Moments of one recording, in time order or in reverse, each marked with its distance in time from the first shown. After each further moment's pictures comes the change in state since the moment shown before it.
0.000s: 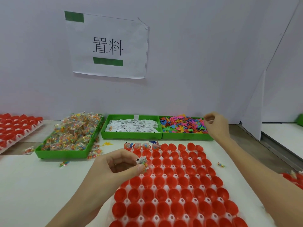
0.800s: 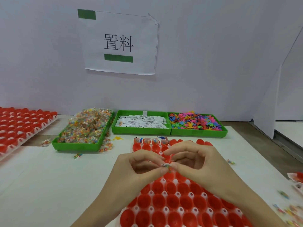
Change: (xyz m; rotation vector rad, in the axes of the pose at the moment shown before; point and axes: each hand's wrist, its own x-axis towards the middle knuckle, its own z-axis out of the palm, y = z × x) left_hand -0.016 0.002 0.022 0.076 -0.067 0.123; right_hand -0.189 -0.133 -0.065 0.756 -0.733 -0.256
